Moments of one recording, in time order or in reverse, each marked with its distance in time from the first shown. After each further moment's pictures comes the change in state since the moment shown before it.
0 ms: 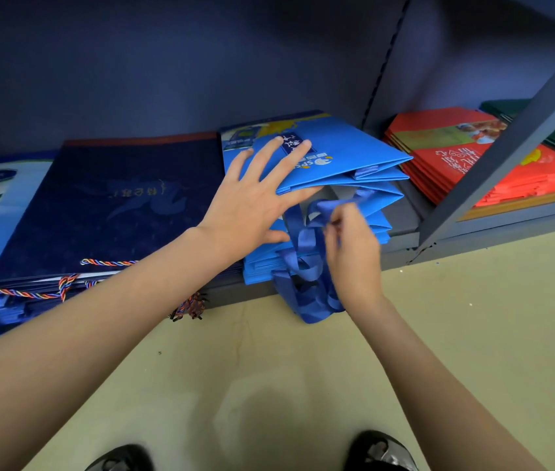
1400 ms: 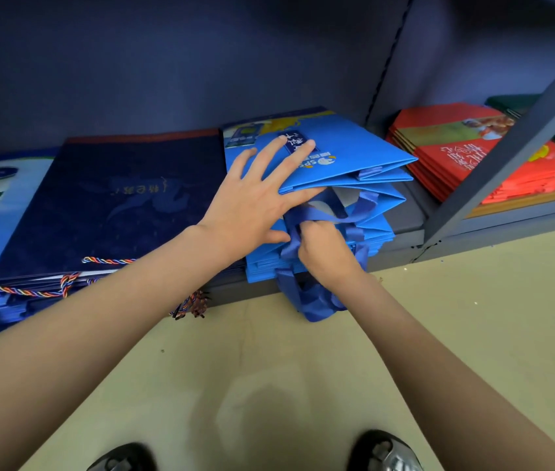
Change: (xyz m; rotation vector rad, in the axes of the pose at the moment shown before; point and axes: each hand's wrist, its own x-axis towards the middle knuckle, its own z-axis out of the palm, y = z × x) left_hand -0.003 -0.002 0.002 0.031 0.019 0.032; right_hand 0.022 -0.004 0.028 -0.470 -0.462 -0.135
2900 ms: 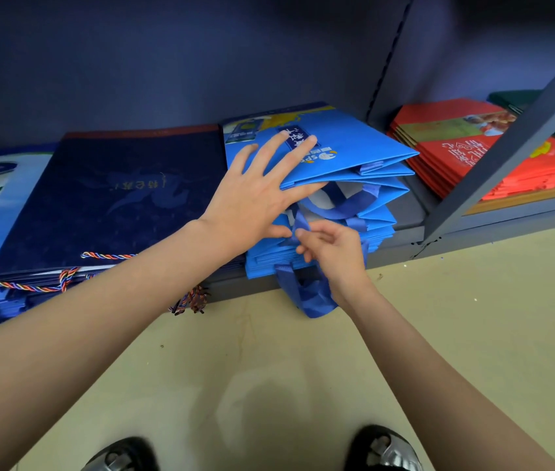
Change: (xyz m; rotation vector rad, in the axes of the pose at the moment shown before) left_hand 0.001 0.001 0.003 0.054 0.035 0.021; right_hand -0.022 0.005 0.007 1.209 0.154 0.346
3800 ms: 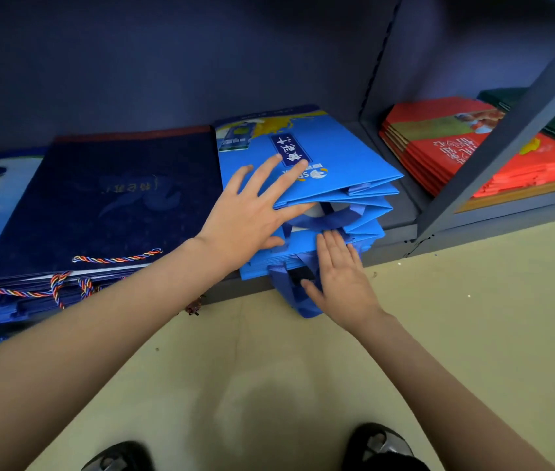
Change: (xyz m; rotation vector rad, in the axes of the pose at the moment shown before) left_hand -0.011 0.015 0.007 0.029 -0.036 0.040; right_hand -0.010 0.043 -0.035 -1.456 -0.133 -0.374
